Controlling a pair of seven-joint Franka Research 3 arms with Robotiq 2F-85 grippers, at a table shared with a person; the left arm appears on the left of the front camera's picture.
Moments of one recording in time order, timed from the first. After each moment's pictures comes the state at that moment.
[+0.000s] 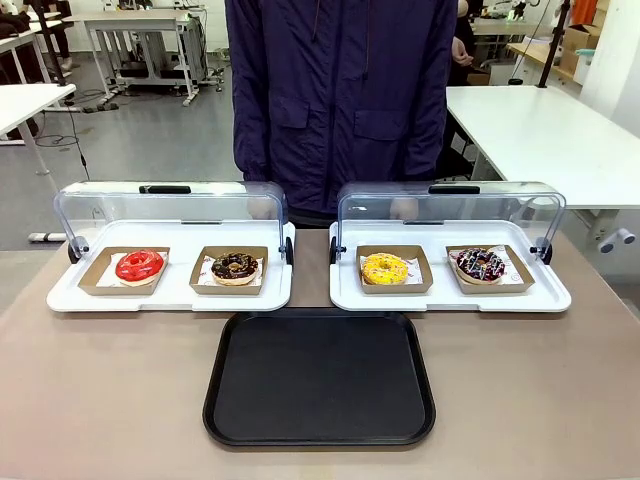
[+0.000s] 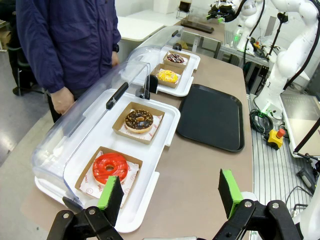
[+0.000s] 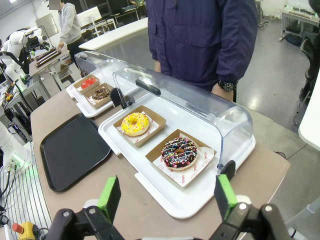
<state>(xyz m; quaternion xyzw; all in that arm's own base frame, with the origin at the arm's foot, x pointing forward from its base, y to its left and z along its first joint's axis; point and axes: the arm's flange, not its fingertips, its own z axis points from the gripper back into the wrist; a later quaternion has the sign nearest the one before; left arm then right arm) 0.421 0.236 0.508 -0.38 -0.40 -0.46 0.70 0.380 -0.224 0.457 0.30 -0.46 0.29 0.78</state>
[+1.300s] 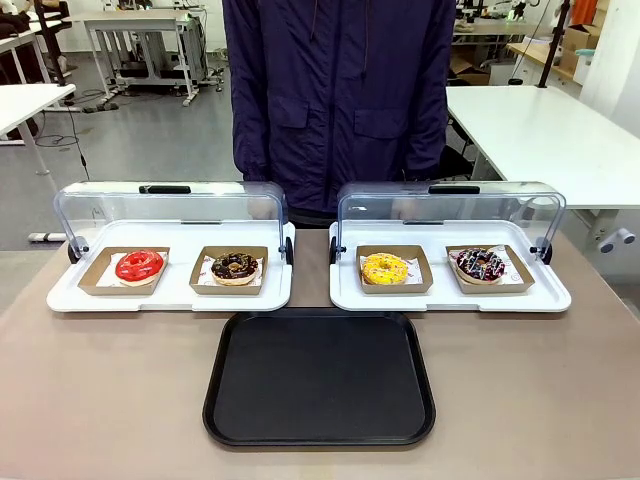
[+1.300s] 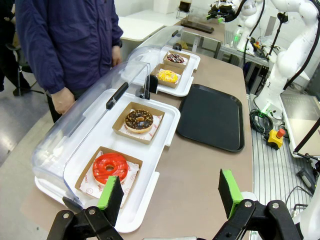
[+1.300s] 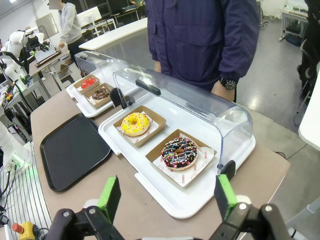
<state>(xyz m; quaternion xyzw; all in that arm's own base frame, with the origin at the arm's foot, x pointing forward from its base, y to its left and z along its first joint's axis) 0.421 0.236 0.508 -0.38 -0.40 -0.46 0.70 0.380 -0.224 0.457 0.30 -0.46 0.29 0.78</state>
